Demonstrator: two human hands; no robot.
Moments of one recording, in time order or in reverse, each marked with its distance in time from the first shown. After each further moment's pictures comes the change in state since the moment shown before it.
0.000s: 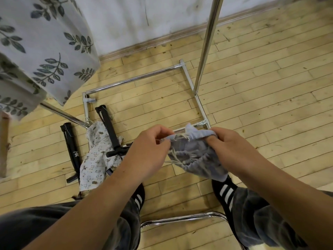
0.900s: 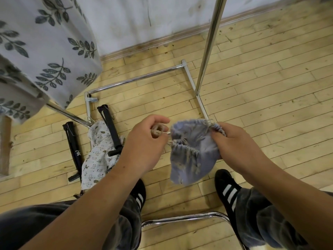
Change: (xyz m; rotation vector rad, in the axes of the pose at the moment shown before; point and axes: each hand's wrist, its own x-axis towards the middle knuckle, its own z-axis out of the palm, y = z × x) left_hand 0.004 -0.008 -0.009 -0.123 0.150 0.124; right_hand 0.004 0.002 0.000 -0.003 0.116 -0.073
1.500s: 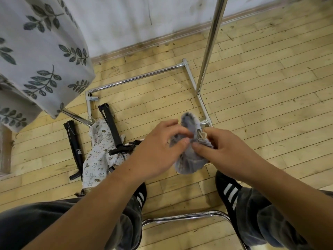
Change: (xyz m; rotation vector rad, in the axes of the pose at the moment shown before) left_hand -0.001 0.000 0.009 0.209 -0.328 0.151; right_hand -0.004 0.001 0.006 -0.012 -0.242 -0.203
